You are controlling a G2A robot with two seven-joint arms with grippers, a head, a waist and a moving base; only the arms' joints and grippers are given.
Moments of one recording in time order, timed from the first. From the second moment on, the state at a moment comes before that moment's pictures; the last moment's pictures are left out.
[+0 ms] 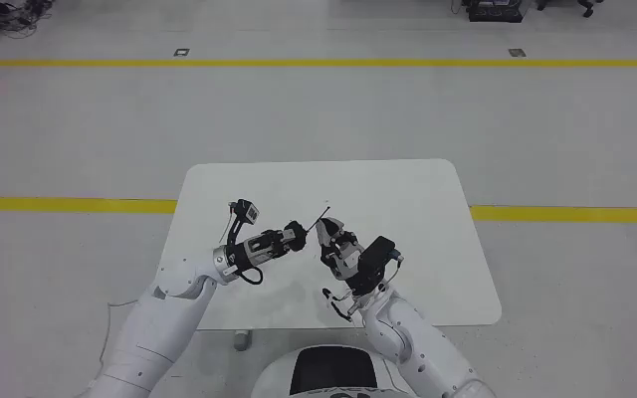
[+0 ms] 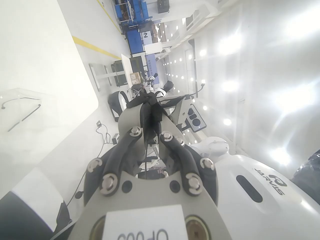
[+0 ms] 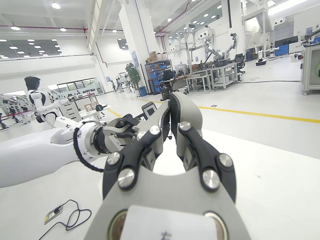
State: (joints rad) left arm 1.46 -1.10 -1.23 -1.49 -0.52 -0.34 -0.94; right arm -1.60 -1.35 0.94 -1.63 -1.21 -0.22 -0.53
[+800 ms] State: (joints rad) left arm 1.46 -1.10 -1.23 -1.49 -0.52 -0.34 -0.94; right arm -1.60 -1.35 0.94 -1.63 -1.21 -0.22 -0.52
